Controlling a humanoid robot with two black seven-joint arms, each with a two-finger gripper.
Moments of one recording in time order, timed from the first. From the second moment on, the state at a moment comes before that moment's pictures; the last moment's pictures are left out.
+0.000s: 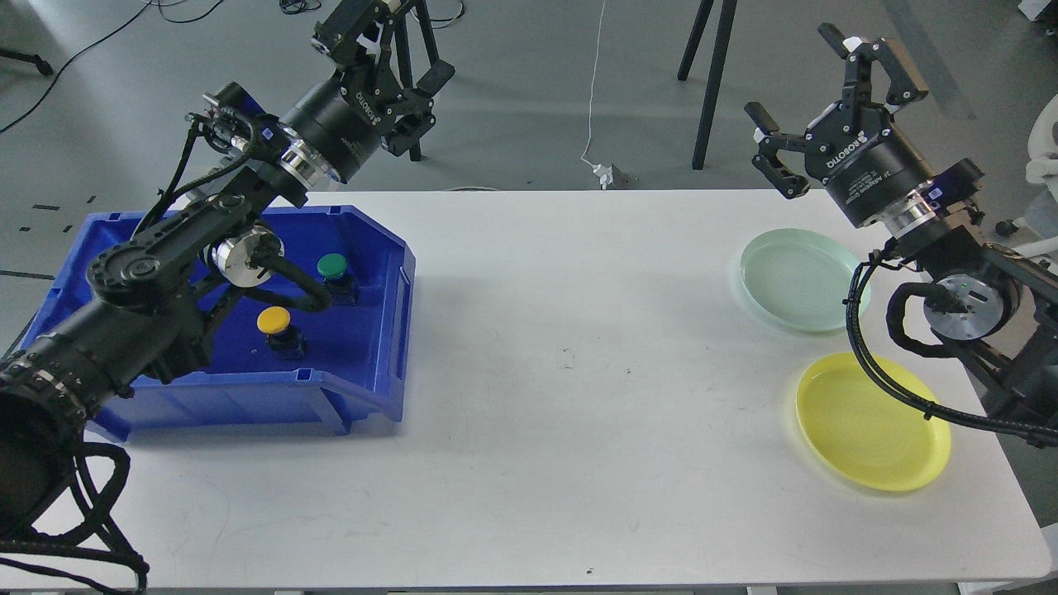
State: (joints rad) left arm -0.91 0.29 -0.65 -0.81 0.52 -0.41 -0.49; right arm 0.76 -0.52 0.64 0.94 -0.11 0.49 0.49
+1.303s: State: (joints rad) left arm -1.33 0.83 0.26 -1.27 1.01 -0.03 -0.49; right arm 0.65 -0.52 0.73 0.88 -0.10 0.49 0.49
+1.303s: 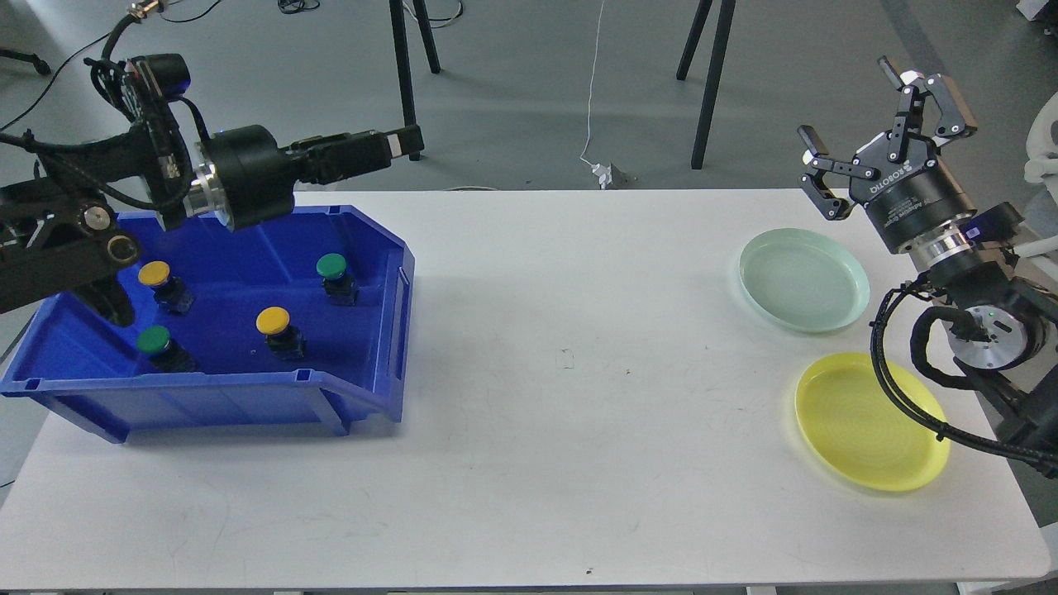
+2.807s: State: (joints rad) left arm -1.24 0.66 0.60 -0.87 1.19 -0.15 -0.49; right arm 0.60 -0.52 0.75 0.85 -0.10 0.49 0.49
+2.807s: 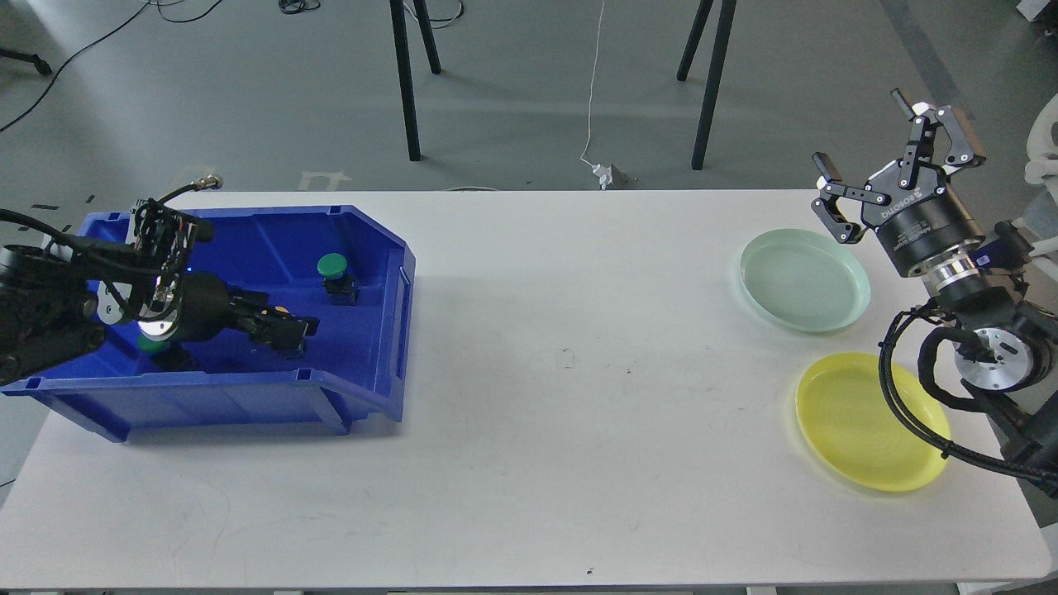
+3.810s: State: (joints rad) left arm -1.22 0.66 0.59 -0.83 1.19 -0.19 -0.49; right arm 0.57 -0.52 0.78 0.85 -0.10 0.49 0.49
